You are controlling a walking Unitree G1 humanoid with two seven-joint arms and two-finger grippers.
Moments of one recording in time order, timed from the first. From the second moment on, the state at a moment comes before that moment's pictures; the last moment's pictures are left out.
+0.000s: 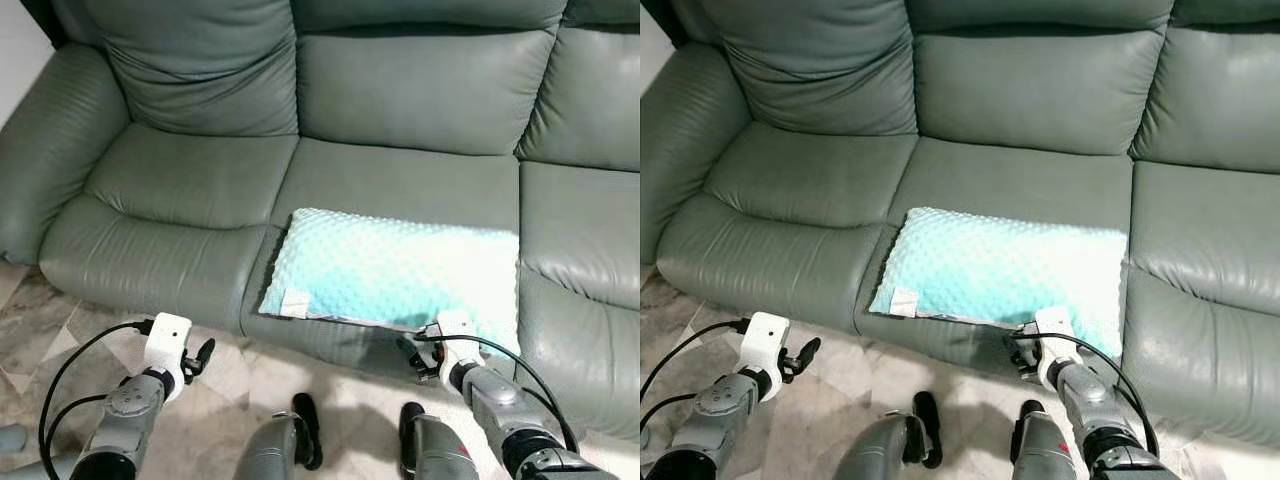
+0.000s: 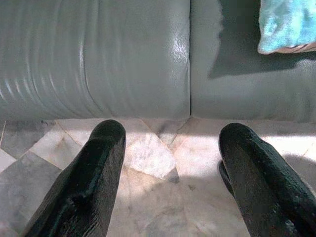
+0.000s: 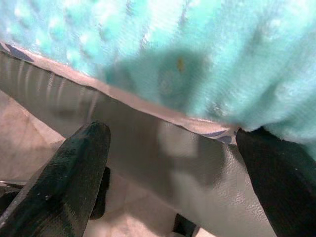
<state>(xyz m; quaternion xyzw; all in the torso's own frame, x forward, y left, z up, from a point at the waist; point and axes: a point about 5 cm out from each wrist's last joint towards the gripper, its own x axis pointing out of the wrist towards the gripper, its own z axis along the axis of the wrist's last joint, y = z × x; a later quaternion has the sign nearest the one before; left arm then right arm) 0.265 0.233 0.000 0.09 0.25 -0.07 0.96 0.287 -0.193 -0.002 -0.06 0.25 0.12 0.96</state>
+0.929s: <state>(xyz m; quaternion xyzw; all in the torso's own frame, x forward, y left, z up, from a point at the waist) 0.277 0.214 -0.004 0.06 0.25 -0.05 0.96 0.231 -0.188 -0.027 0.02 0.21 0.16 0.96</state>
